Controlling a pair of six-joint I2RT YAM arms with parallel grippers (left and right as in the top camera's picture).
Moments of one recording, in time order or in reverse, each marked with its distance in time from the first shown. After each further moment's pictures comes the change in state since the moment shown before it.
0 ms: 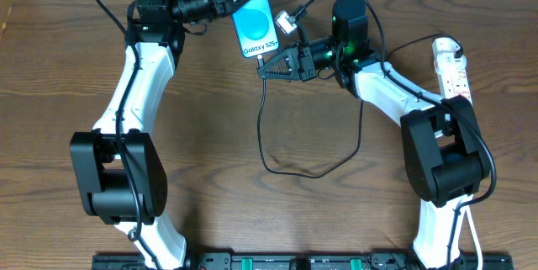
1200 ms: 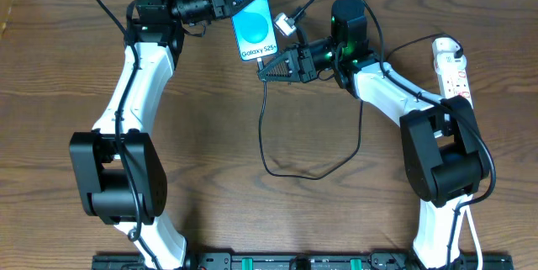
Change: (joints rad) left arm 0.000 0.000 0.000 -0.015 0.049 0.038; right arm 0.003 0.000 0.000 -0.001 -0.029 0.000
